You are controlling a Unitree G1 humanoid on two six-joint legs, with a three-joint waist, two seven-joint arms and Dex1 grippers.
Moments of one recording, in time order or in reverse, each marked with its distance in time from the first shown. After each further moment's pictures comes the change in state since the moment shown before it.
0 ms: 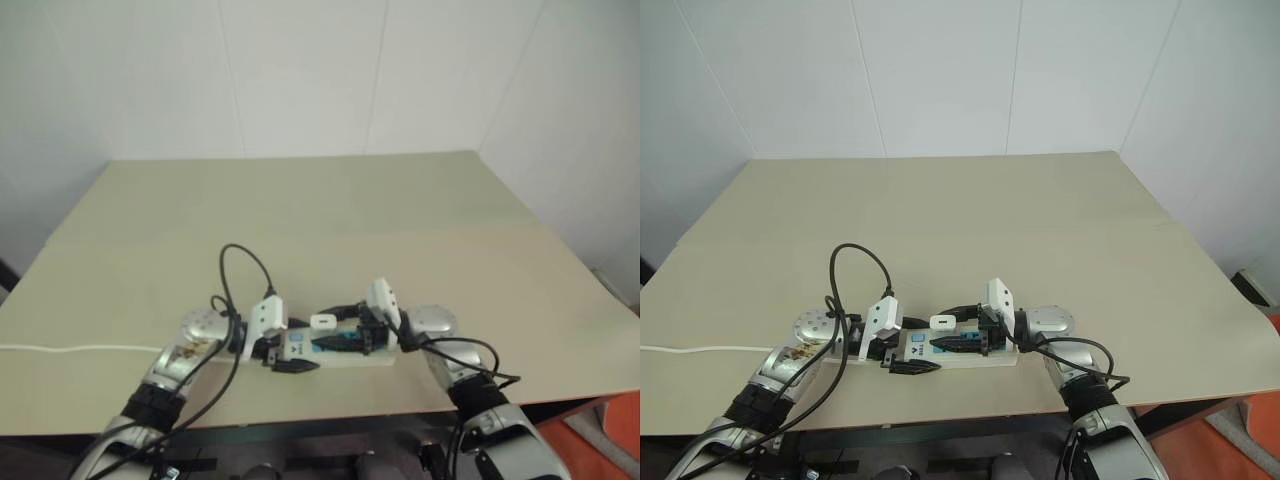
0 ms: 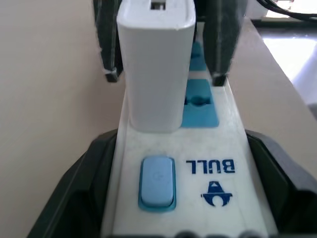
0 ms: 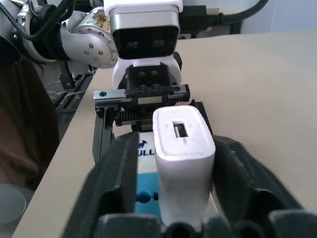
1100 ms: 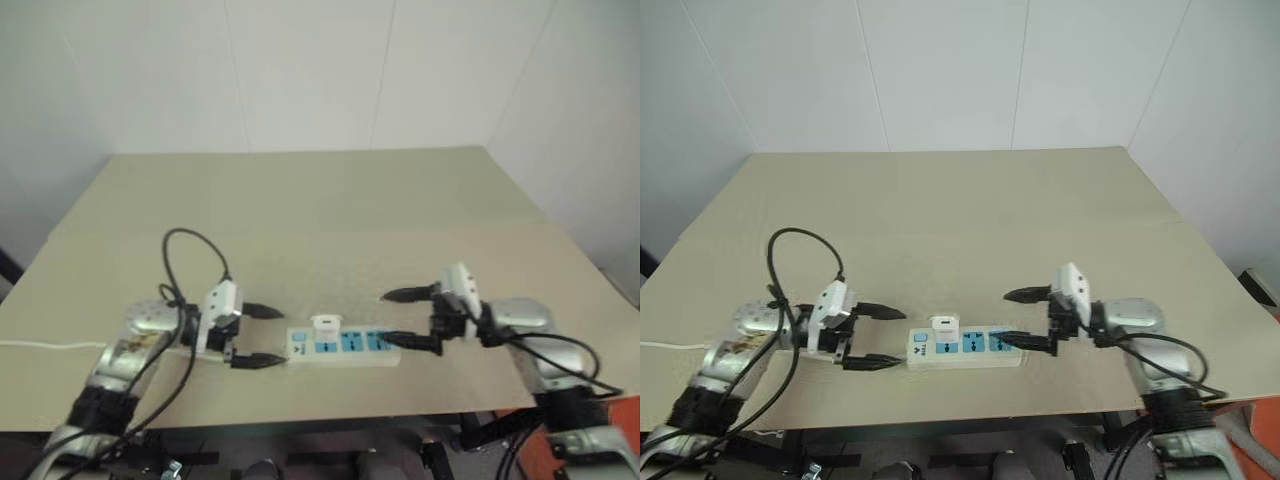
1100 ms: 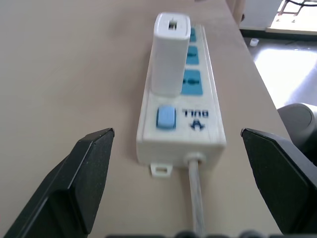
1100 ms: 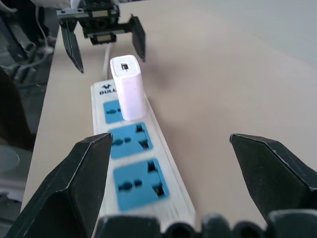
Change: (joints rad) left arm 0.099 0.205 0.196 -0.128 -0.147 0.086 -0.121; right arm 0.174 -0.389 -0.245 -0.363 0.103 0.243 -0.008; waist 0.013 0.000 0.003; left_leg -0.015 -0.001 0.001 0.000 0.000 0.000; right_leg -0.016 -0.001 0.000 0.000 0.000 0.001
